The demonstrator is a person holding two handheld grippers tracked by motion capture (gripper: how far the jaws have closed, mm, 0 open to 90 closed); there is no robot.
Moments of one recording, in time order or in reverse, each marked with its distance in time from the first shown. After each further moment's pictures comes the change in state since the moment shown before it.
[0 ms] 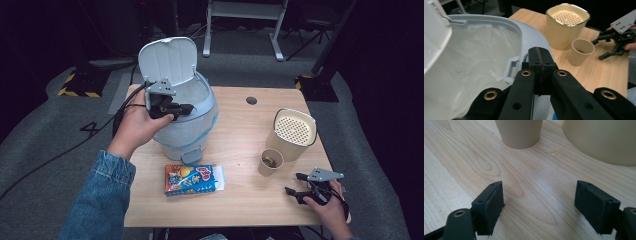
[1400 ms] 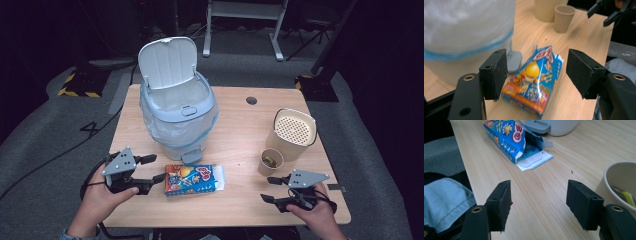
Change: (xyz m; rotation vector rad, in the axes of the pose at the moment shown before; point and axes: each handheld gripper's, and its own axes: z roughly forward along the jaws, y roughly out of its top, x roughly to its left) left arm -0.062 -0.166 -0.048 -0.065 0.029 -0.032; right arm 0.093 0.084 -0.019 -0.101 0.241 -0.159
